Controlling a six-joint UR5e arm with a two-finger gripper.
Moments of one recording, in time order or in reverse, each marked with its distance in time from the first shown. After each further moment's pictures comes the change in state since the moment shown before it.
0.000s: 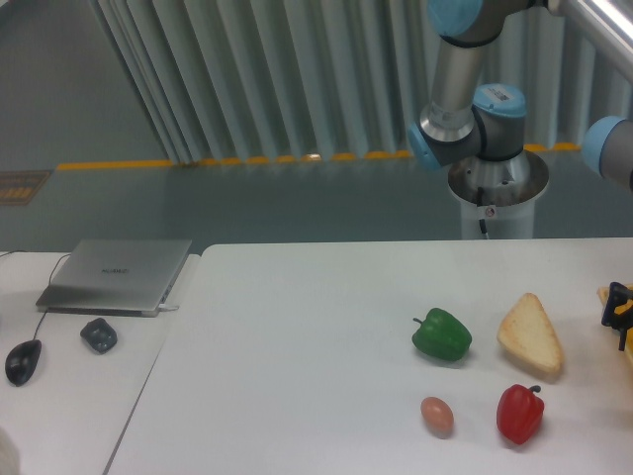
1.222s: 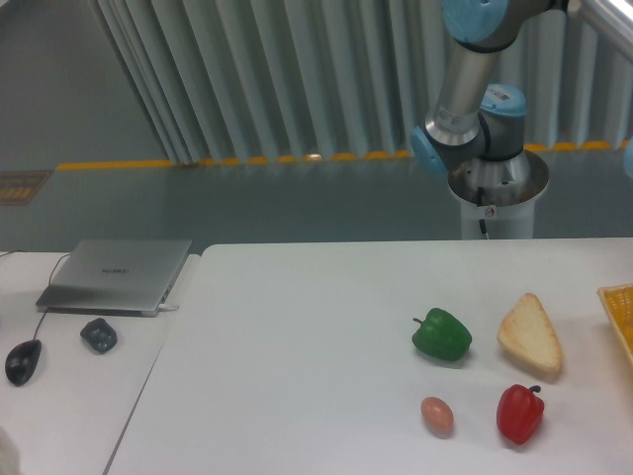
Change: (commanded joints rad) arm 0.115 -0.069 -0.011 0.095 -0.034 -0.070
